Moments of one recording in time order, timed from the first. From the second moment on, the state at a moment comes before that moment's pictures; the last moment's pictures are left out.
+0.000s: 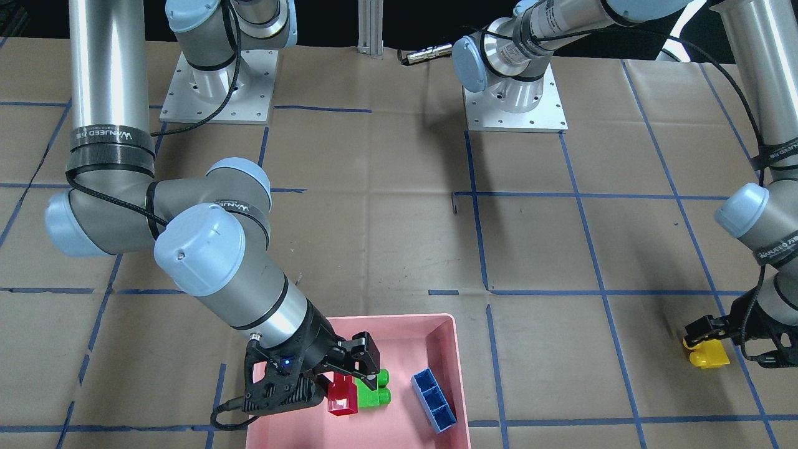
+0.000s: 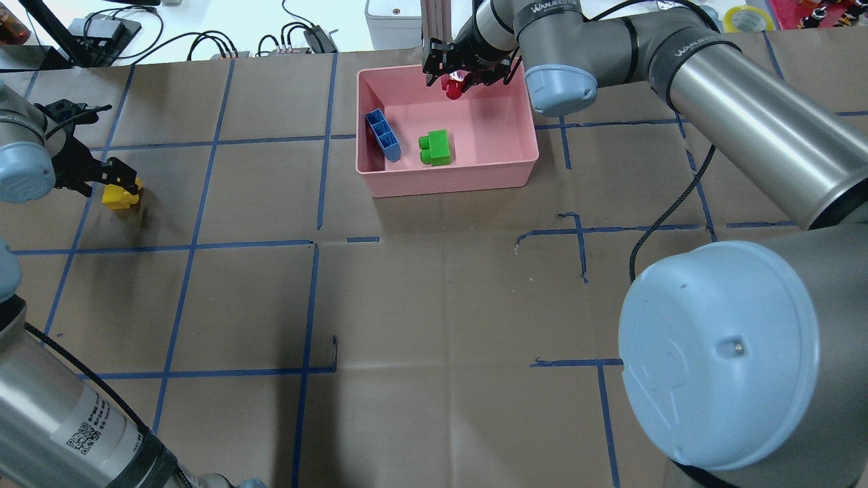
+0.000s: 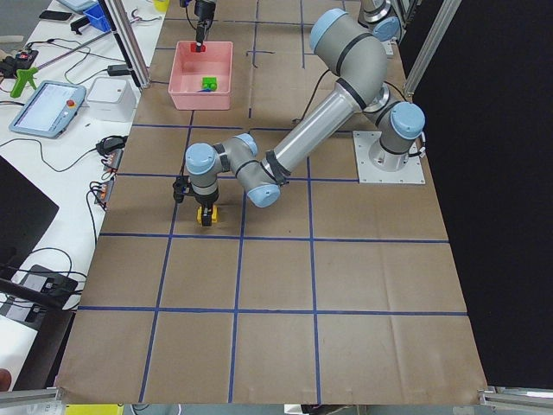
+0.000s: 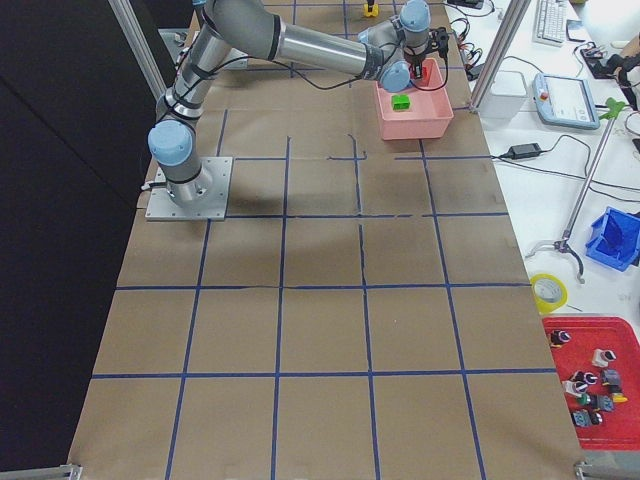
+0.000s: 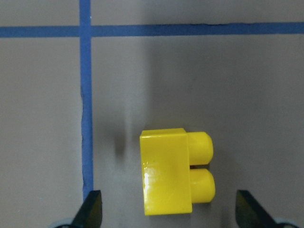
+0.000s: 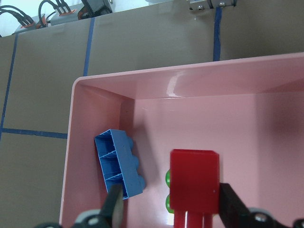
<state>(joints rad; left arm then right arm) -0.99 -2.23 -1.52 -0.89 1.55 0.55 1.73 -0.94 1.29 -2.30 -1.18 0.20</state>
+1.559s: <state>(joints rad) -1.00 -2.23 -1.47 -0.90 1.56 0.55 1.63 -1.42 1.43 -1.55 -1.46 -0.13</state>
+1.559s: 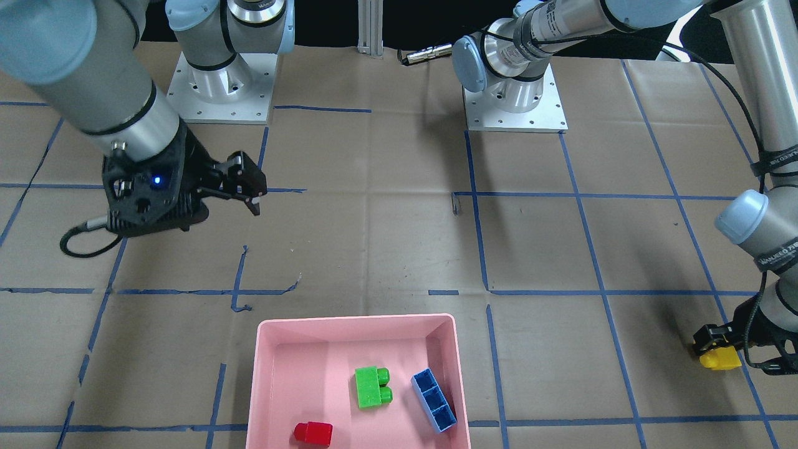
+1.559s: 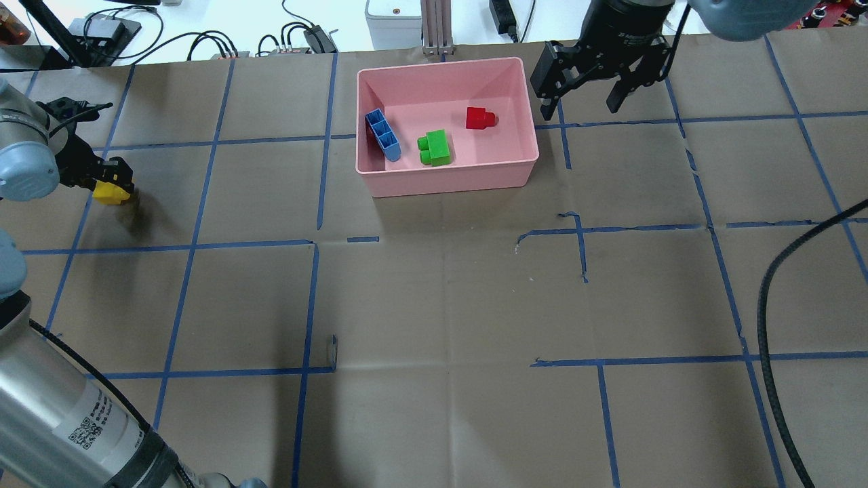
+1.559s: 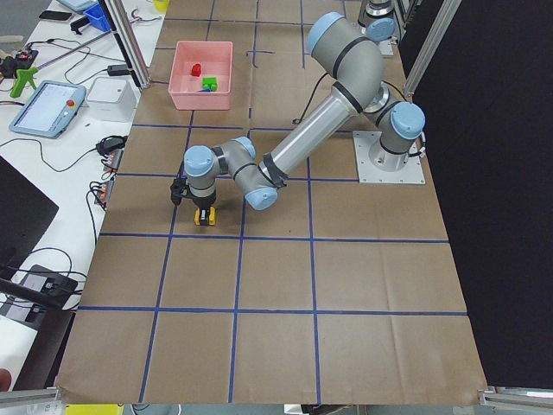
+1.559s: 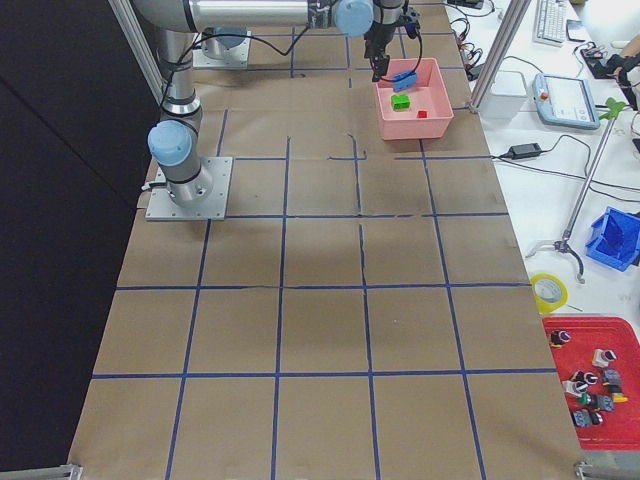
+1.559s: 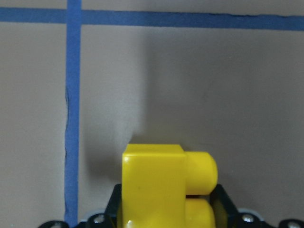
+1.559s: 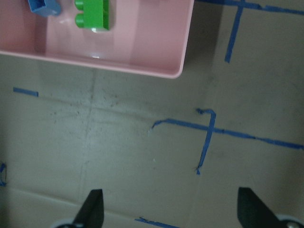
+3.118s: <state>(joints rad) -1.65 -2.16 -0.99 -1.55 1.49 -0.19 1.68 -1.69 1.77 -1.69 -1.57 -0.02</state>
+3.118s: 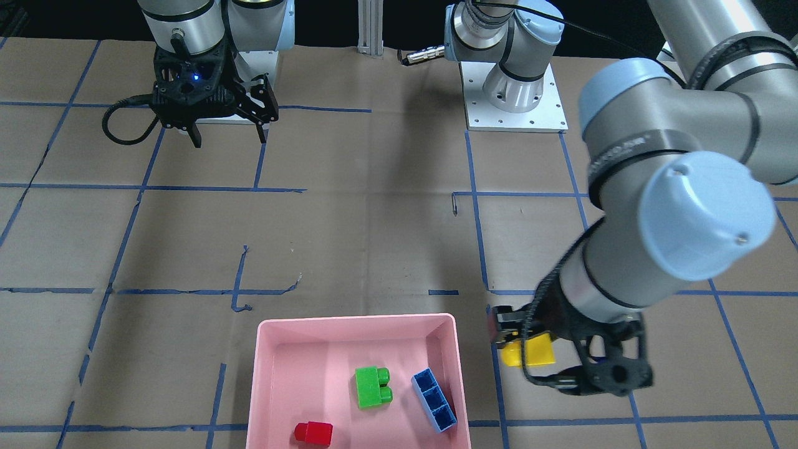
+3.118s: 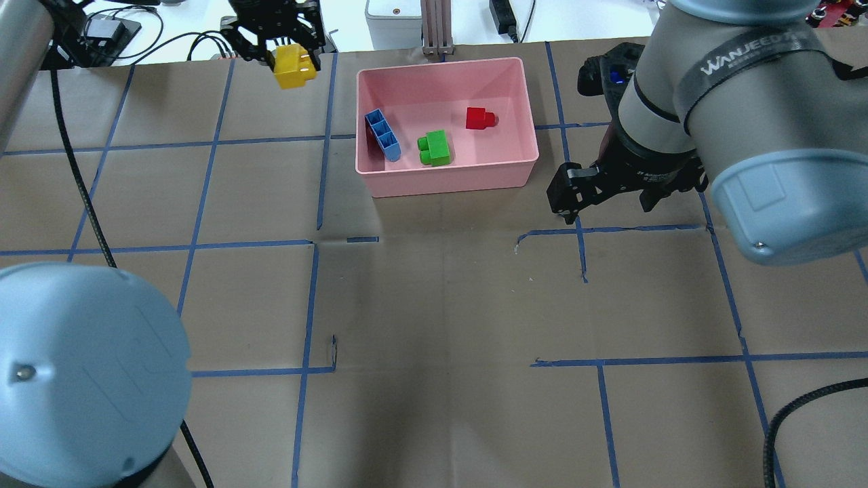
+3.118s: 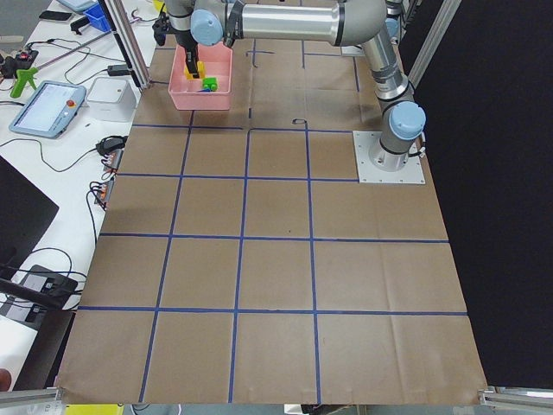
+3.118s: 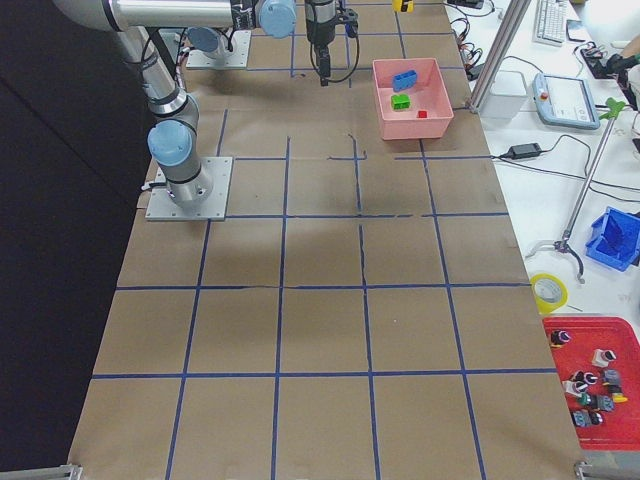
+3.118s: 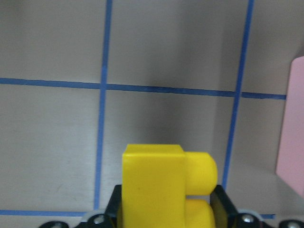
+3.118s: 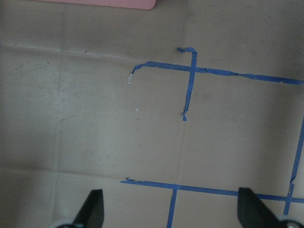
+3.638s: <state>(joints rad) -1.79 -2.33 -1.00 -1.36 1.51 -0.30 1.68 -1.69 1.77 -1.70 -1.57 -0.02</state>
